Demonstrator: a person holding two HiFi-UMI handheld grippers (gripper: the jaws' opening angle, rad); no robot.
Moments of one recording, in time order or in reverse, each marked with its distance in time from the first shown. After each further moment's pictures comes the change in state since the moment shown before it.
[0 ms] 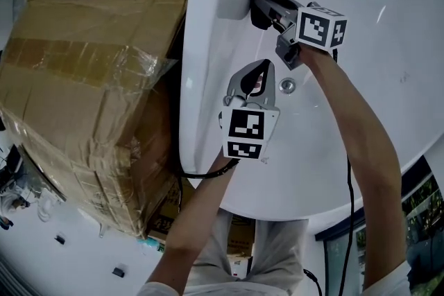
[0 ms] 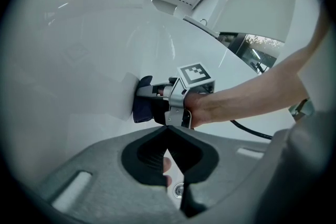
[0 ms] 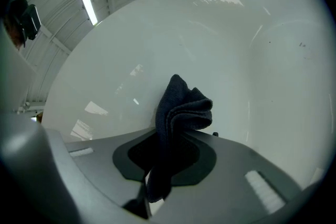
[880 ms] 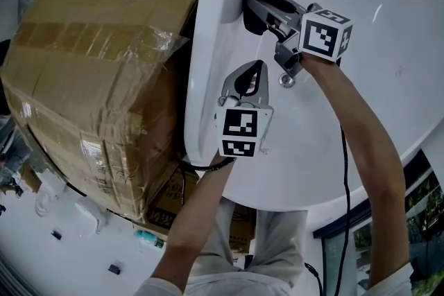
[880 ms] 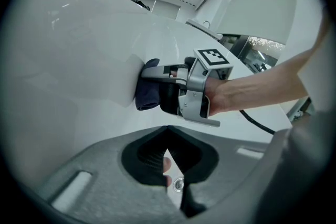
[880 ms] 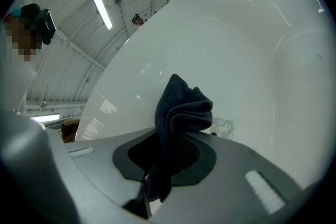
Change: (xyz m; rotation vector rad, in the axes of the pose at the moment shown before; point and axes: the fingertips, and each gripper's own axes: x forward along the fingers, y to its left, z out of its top) left arm -0.037 0.000 0.003 -0.022 -0.004 0.048; right arm -0.023 0.094 0.021 -0.049 -0.022 0.153
